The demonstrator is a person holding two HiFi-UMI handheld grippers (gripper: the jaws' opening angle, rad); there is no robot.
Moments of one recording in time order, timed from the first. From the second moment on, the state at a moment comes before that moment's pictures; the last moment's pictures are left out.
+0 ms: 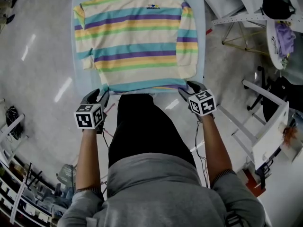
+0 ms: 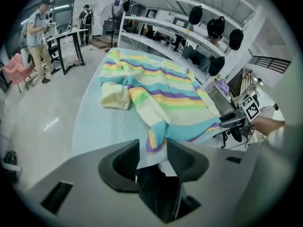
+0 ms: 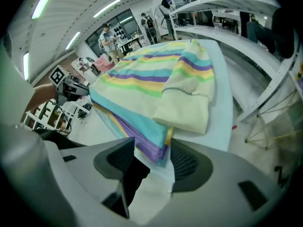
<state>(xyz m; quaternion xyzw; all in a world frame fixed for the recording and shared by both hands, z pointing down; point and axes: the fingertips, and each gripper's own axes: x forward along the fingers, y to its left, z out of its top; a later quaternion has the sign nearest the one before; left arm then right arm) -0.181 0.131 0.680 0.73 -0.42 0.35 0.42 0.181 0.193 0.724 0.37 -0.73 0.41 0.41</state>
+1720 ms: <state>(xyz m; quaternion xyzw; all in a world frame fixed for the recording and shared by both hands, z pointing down) -0.400 -0.116 0.595 0.65 -0.60 0.36 0.29 0.183 -0.005 0.629 0.46 -0.69 0.41 0.39</state>
